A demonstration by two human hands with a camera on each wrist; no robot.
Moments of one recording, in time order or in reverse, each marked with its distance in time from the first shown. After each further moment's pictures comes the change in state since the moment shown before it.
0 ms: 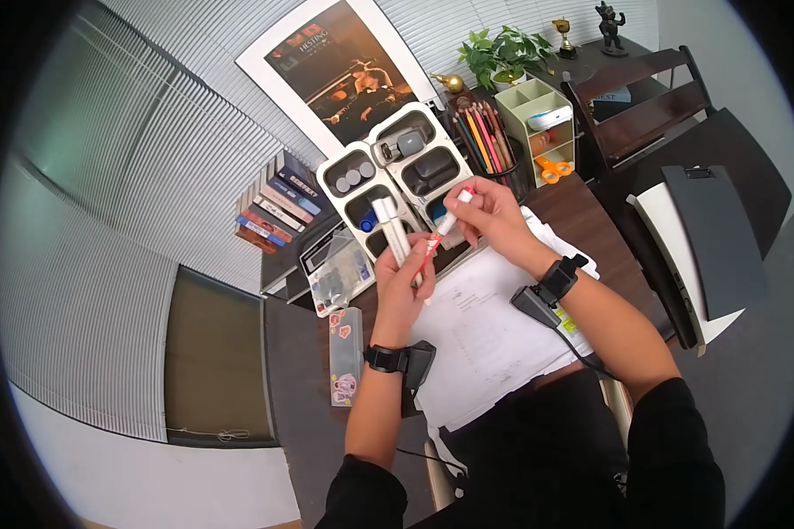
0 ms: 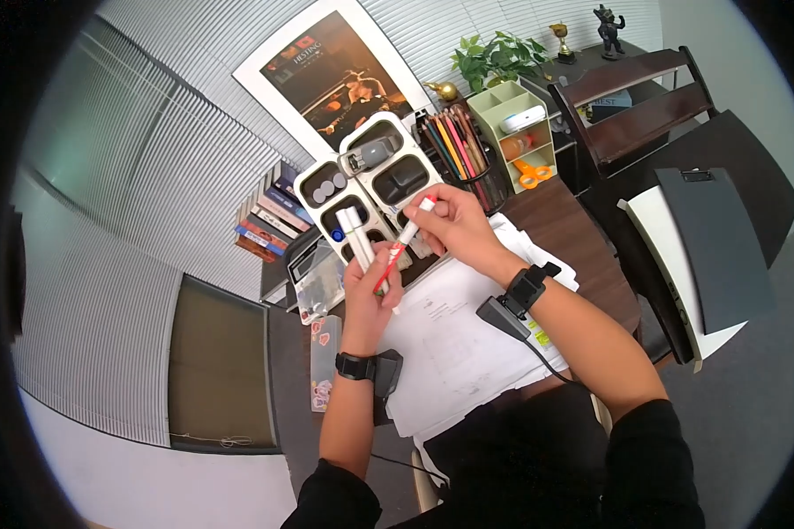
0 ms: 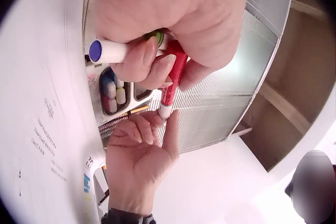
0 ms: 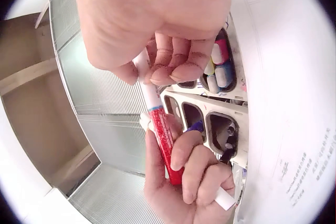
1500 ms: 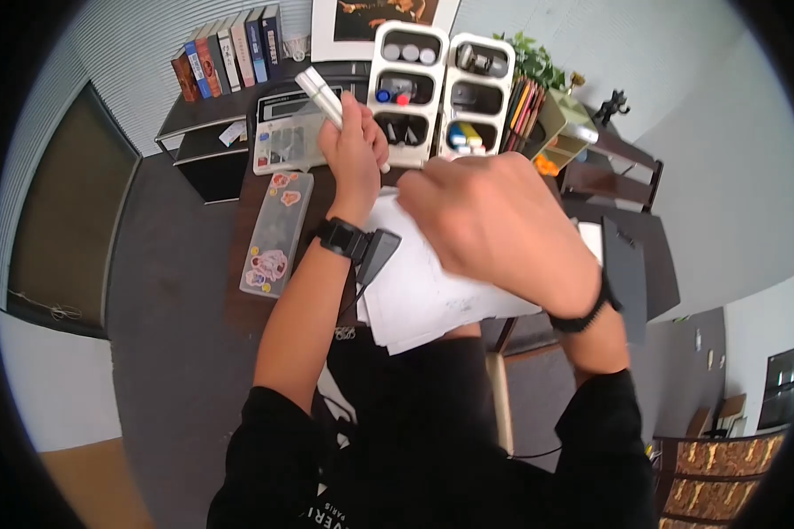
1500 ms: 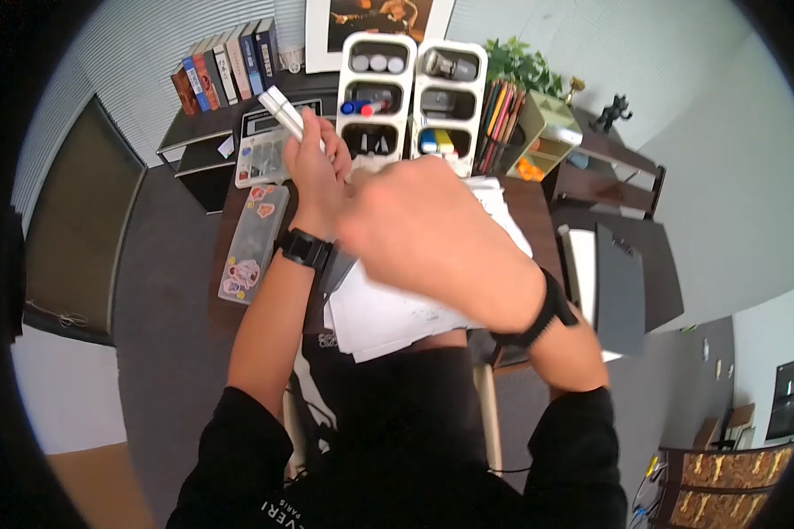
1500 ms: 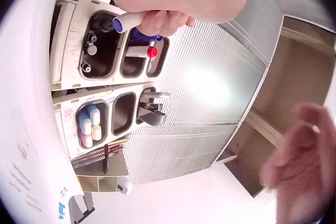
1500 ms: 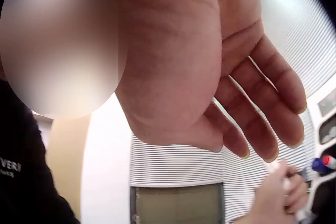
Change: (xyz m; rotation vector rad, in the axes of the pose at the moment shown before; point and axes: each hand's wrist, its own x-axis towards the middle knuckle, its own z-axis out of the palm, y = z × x) left_hand 0.002 0.008 -0.049 -0.461 0.473 0.411; right_hand -0.068 -0.108 0.177 -1.707 -0.713 -0.720
